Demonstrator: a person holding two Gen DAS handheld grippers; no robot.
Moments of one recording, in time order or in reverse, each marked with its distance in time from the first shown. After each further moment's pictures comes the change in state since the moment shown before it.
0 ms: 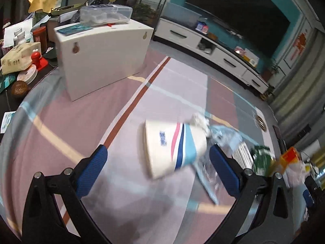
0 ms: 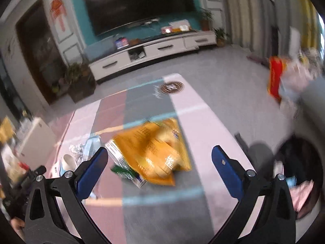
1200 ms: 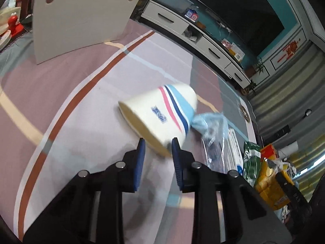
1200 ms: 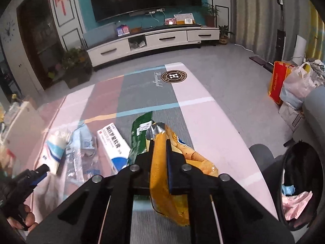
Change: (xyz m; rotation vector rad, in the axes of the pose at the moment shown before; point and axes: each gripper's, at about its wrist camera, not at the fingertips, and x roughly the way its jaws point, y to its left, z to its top) left arm 0.036 0.001 -0.028 -0.055 0.111 -0.199; right arm 0.026 -0.014 -0.019 -0.025 0.055 -0.006
